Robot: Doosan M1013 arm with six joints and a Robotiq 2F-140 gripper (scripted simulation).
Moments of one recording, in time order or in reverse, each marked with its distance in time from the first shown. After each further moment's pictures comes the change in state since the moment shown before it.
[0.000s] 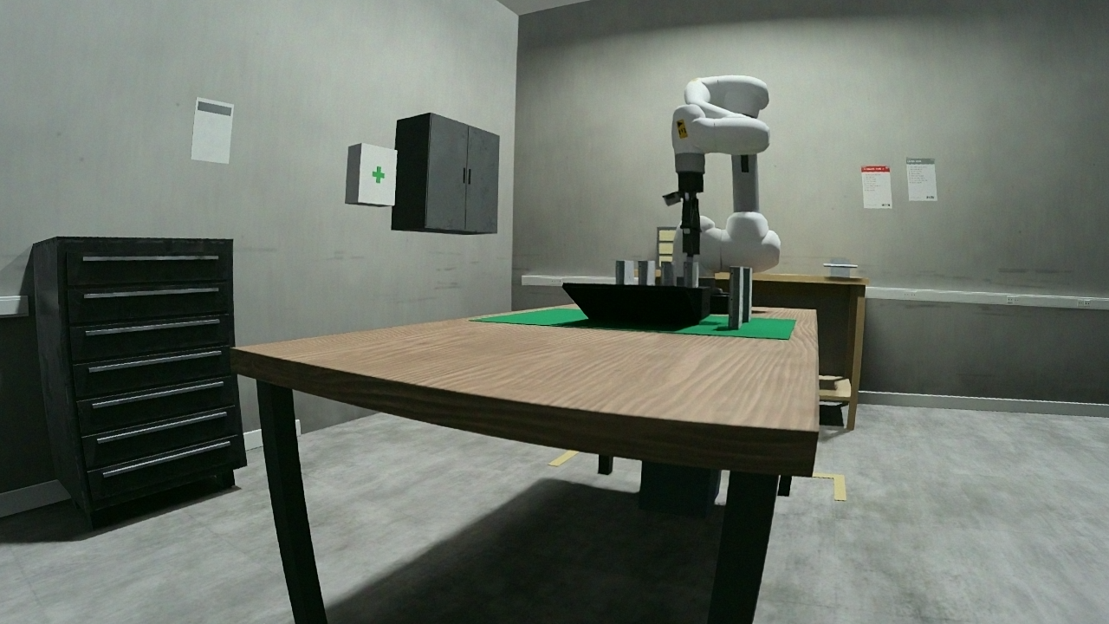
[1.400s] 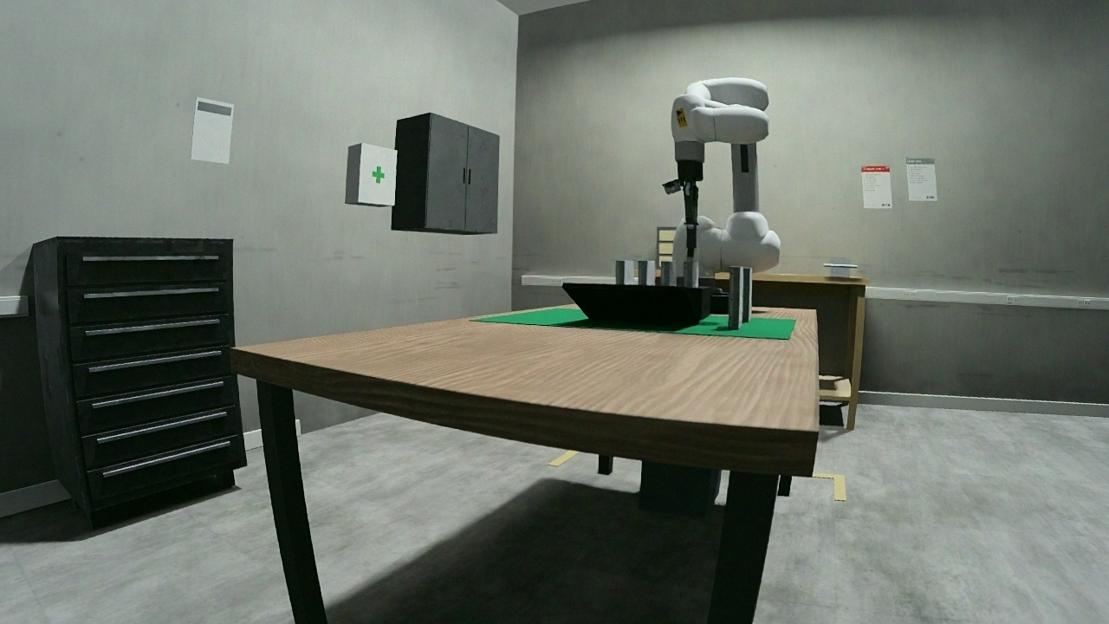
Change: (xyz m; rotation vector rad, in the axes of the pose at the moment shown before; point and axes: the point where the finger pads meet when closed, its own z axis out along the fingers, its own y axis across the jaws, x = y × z) arm 0.000 0.000 -0.032 0.000 0.000 0.000
